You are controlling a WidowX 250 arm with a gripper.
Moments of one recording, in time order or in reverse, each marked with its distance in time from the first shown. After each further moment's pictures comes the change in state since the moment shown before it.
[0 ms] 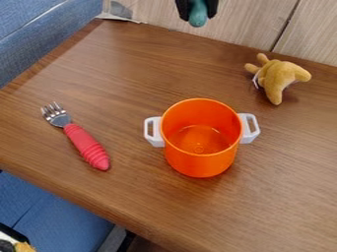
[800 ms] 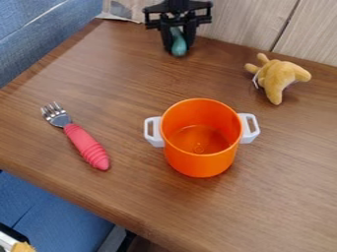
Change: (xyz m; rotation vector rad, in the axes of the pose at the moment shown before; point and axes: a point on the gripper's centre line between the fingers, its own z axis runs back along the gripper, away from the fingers) arm 0.042 0.029 -0.076 0.094 0.080 0.106
